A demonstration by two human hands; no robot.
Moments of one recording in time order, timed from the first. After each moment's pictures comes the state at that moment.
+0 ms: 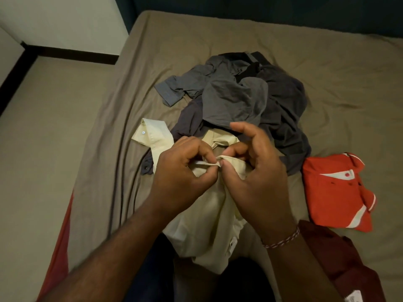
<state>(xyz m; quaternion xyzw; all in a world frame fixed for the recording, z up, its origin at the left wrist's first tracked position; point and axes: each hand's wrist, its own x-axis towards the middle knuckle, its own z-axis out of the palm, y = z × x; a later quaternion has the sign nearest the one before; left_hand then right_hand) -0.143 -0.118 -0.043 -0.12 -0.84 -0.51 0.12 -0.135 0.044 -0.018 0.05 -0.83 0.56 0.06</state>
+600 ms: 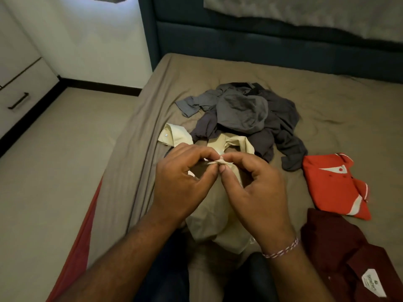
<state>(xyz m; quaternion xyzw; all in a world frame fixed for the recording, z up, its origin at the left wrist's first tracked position) -0.006 -0.166 -0.024 -0.15 -0.83 -0.45 0.29 0.005 -0.009 -0.008 0.09 -0.86 0.49 0.14</state>
